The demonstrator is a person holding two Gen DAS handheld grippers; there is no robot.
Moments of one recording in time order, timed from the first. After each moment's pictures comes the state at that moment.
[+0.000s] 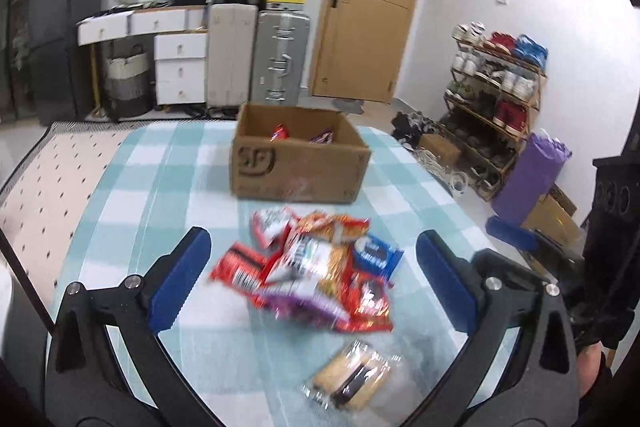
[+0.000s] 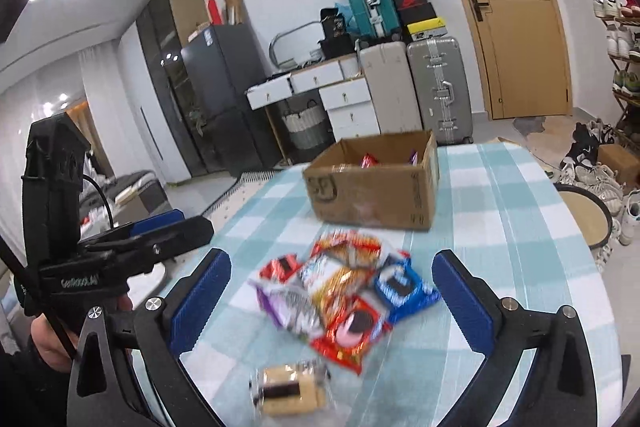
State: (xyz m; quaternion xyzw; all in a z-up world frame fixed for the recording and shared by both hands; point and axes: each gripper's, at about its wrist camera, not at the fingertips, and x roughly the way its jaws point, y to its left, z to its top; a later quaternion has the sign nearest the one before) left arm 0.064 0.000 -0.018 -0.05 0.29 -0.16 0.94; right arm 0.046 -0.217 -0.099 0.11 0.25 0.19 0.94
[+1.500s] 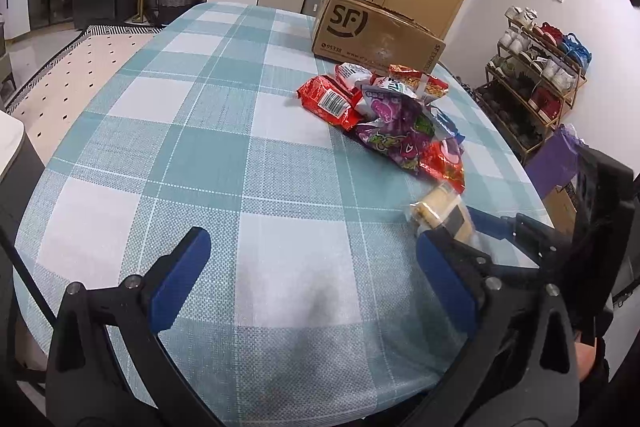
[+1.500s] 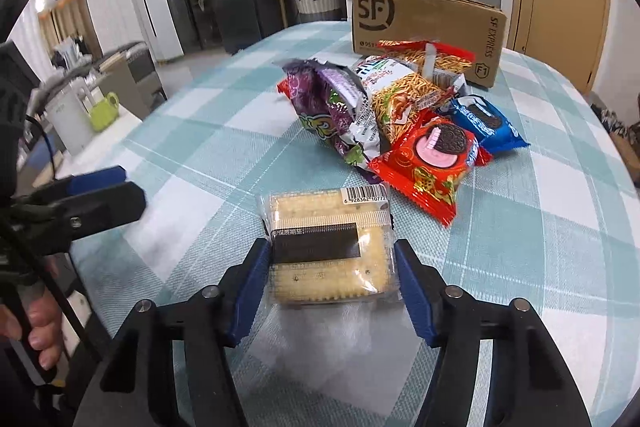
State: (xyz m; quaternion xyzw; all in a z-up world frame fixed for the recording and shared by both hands) left arm 0.005 0.074 -0.140 -0.11 0.40 -0.10 0.90; right arm 0.029 -0.121 -0.214 -0.01 0.41 0.19 0.89
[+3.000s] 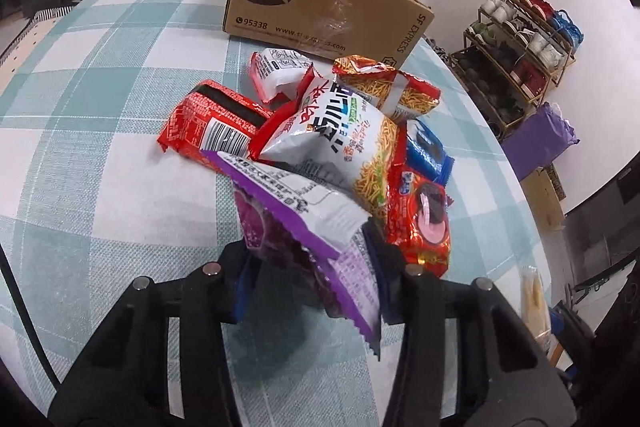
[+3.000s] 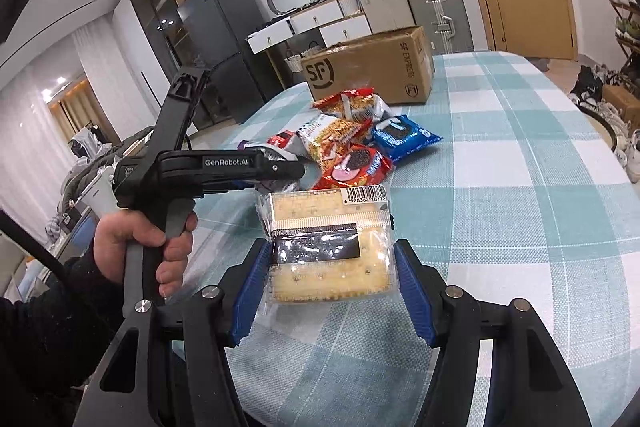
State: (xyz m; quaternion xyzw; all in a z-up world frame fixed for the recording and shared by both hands) left arm 0.146 -0.012 -0.162 -0.10 0.47 -0.17 0.86; right arm -0.016 -0.223 -0.186 0.12 0.34 0.21 0.91
